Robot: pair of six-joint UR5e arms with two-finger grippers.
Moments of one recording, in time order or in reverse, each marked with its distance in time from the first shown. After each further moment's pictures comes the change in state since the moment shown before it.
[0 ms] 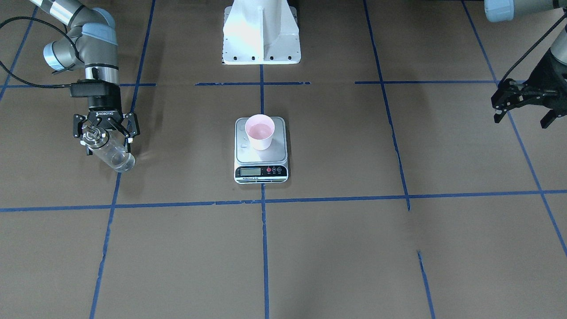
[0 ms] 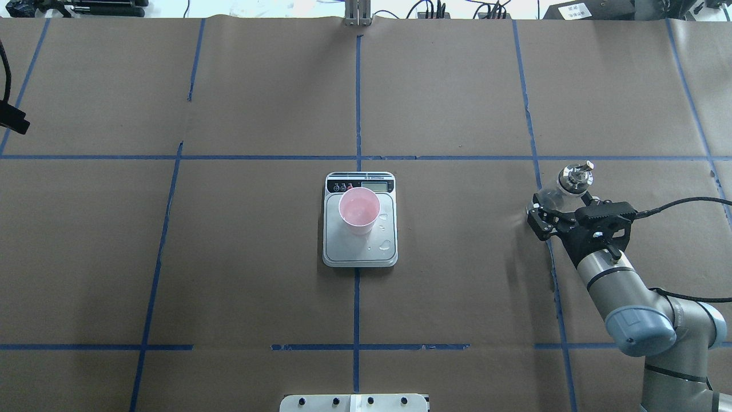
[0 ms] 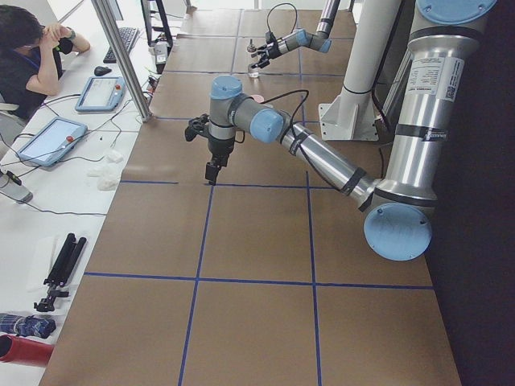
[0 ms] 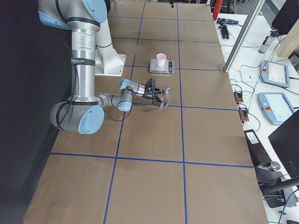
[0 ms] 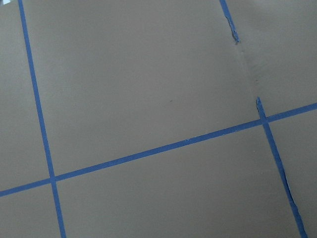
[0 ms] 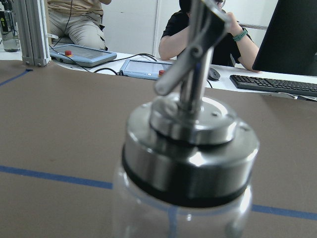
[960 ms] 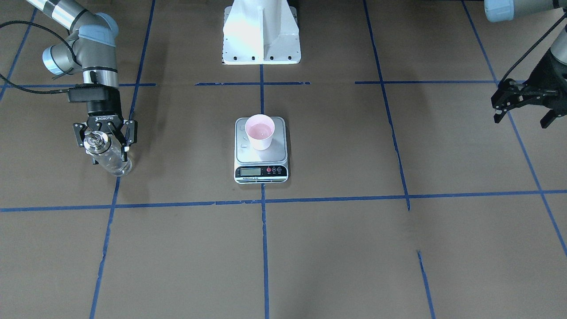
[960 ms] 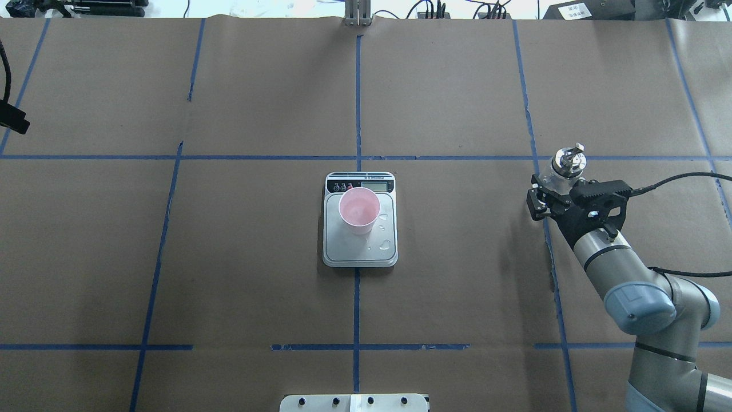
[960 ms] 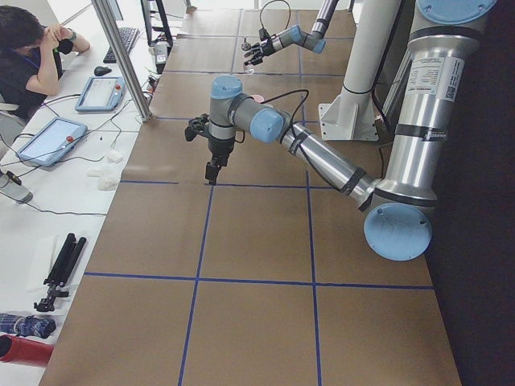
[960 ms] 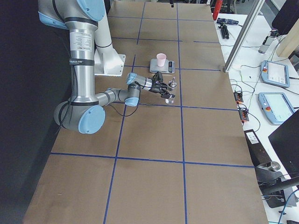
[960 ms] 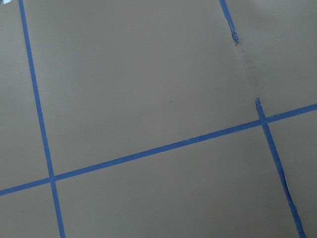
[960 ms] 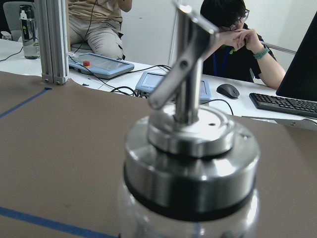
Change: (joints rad) left arm -0.008 0.001 -0.002 0.001 -0.003 0.005; right arm 0.123 0.065 0.045 0.022 0.129 -0.193
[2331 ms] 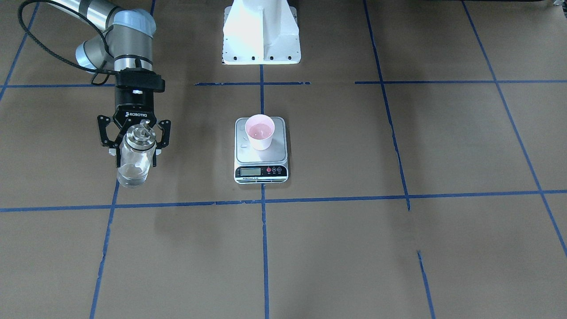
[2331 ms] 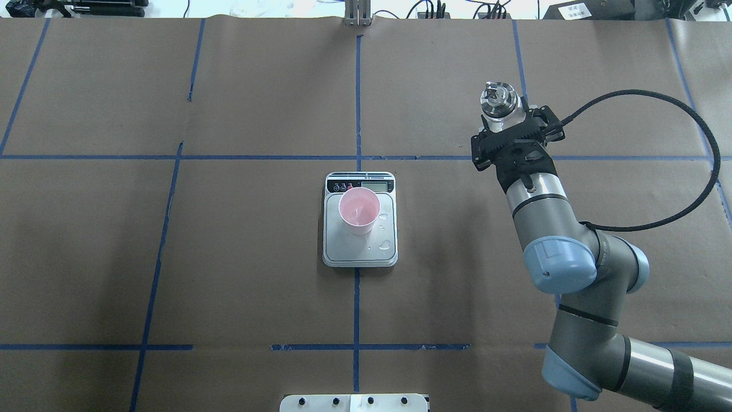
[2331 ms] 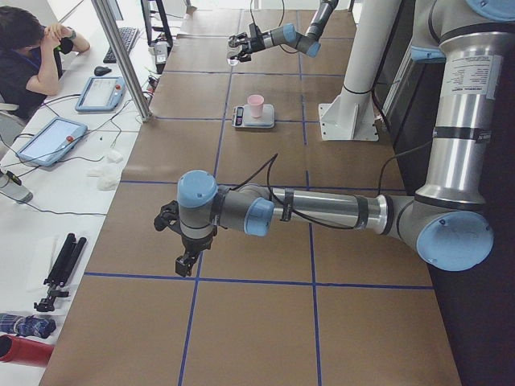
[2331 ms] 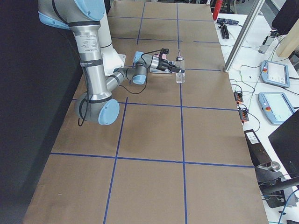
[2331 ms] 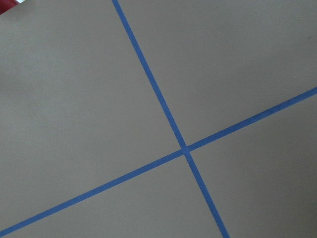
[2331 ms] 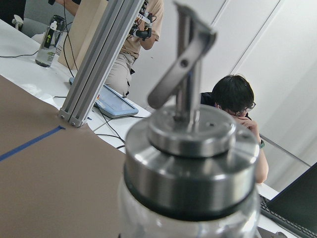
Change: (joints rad) left arm -0.354 0.084 0.502 -0.339 -0.153 0.575; right arm 0.003 0.256 0.058 -0.304 -0.186 -0.403
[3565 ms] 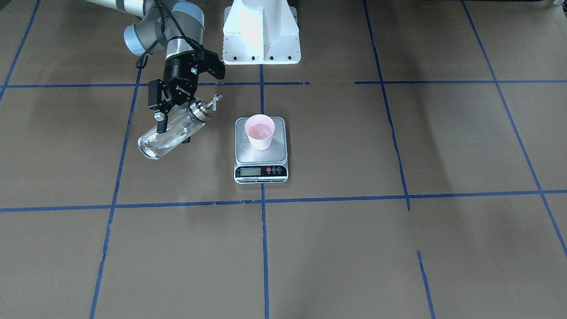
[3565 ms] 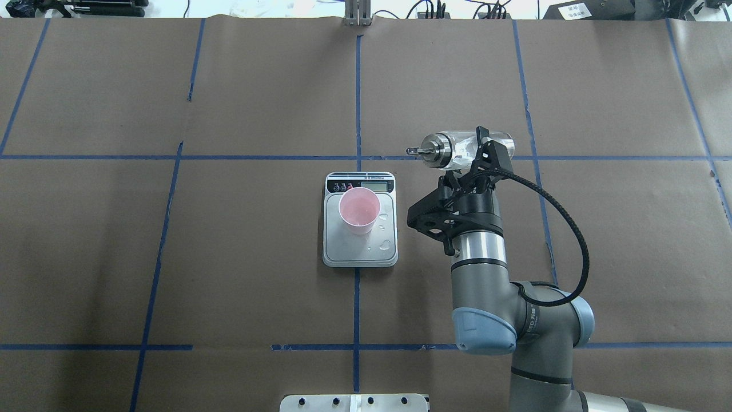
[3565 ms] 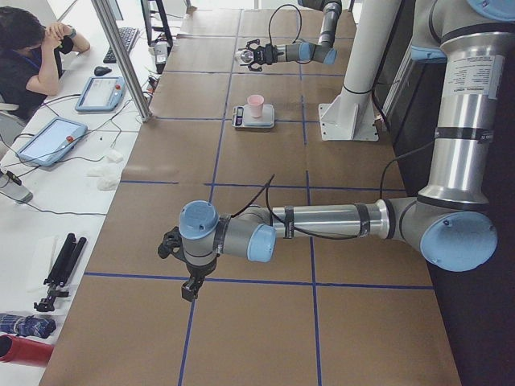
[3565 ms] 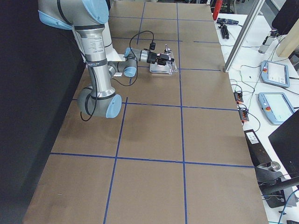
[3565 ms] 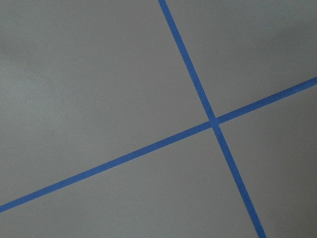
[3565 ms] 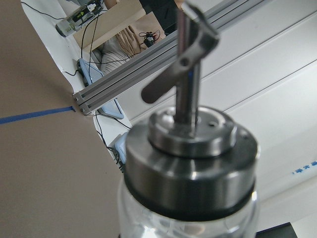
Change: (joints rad) left arm -0.001 -0.005 0.074 -0.020 -0.002 -0.052; right arm -0.199 0.094 -0.019 -0.230 -0.360 -0.330
